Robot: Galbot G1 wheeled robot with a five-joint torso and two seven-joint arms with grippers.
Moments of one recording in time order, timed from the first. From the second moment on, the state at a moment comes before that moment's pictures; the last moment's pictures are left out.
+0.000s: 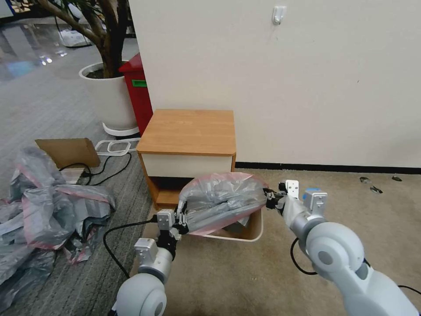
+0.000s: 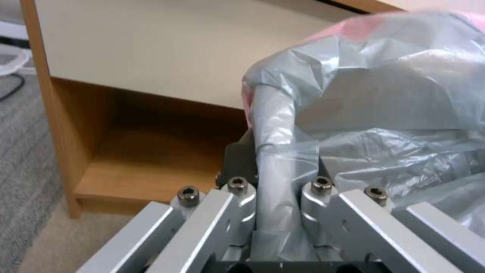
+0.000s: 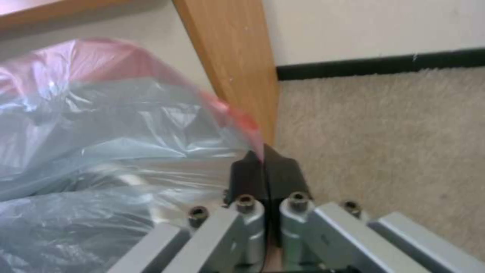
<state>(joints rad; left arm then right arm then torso) 1.49 -1.25 -0.27 -2.08 -0.49 0.15 -0.20 -1.21 0.99 0.32 2.22 1.04 -0.71 0.54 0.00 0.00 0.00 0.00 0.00</state>
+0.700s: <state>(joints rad) 1.44 -1.24 -0.35 -2.04 -0.83 0.22 -0.13 -1.31 0.95 0.46 2.27 1.49 -0.71 0.63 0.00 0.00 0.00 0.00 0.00</state>
